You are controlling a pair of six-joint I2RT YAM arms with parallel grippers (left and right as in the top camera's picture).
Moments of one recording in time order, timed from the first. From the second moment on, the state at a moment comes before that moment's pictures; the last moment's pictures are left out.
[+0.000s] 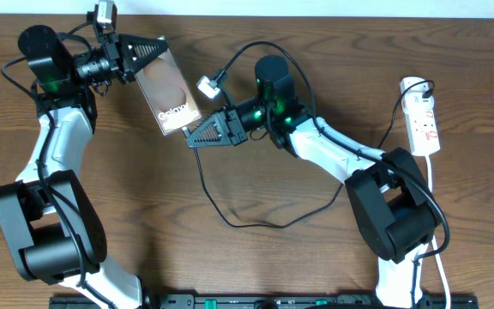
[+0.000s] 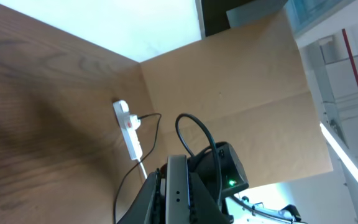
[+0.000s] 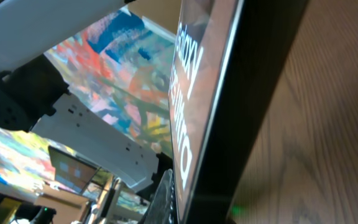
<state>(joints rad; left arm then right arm) 0.24 1.83 1.26 0.60 1.46 -1.24 0.57 2.06 1.36 0.51 -1.45 0.81</state>
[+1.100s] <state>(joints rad) 0.24 1.83 1.26 0.61 1.45 -1.19 0.57 2.06 1.36 0.51 -1.42 0.83</state>
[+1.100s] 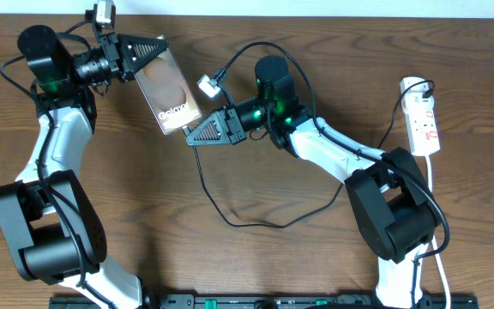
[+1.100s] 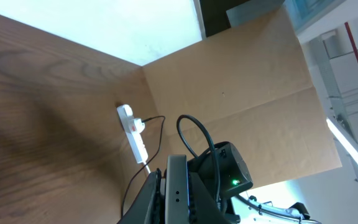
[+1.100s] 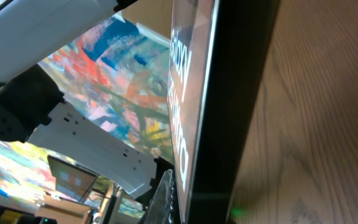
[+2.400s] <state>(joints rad) 0.24 1.83 1.26 0.61 1.43 -1.19 0.57 2.06 1.36 0.52 -1.39 0.84</state>
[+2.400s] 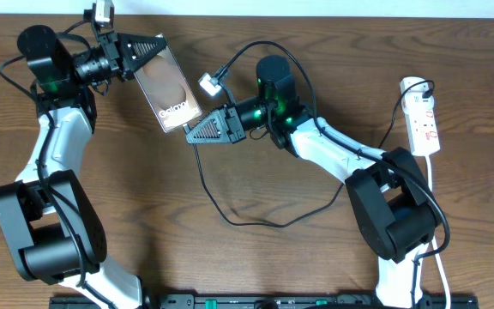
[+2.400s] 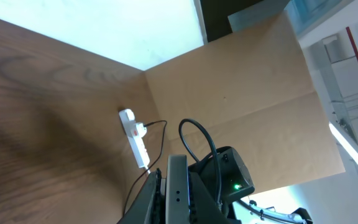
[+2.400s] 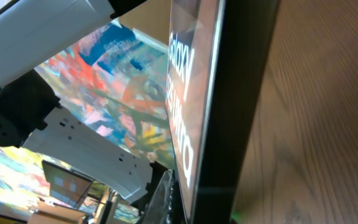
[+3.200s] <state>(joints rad) 0.23 1.83 1.26 0.61 1.49 -1.19 0.55 2.06 1.36 0.54 -1.30 0.84</state>
